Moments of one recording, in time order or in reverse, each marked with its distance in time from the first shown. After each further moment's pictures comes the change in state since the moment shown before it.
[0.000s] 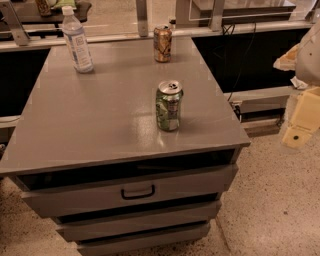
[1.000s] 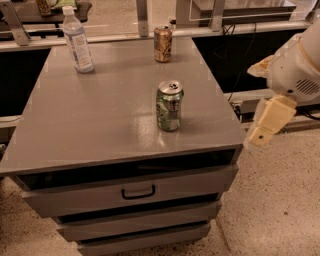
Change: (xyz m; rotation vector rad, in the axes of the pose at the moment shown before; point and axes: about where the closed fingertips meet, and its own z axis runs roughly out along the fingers) arm -0.031 -0.017 0.047 0.003 -0.184 -0.009
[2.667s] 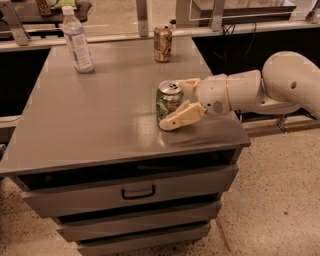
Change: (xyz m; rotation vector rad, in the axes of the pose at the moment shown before) arm -0.128 -0.035 0.139 -0.144 -0.789 0.118
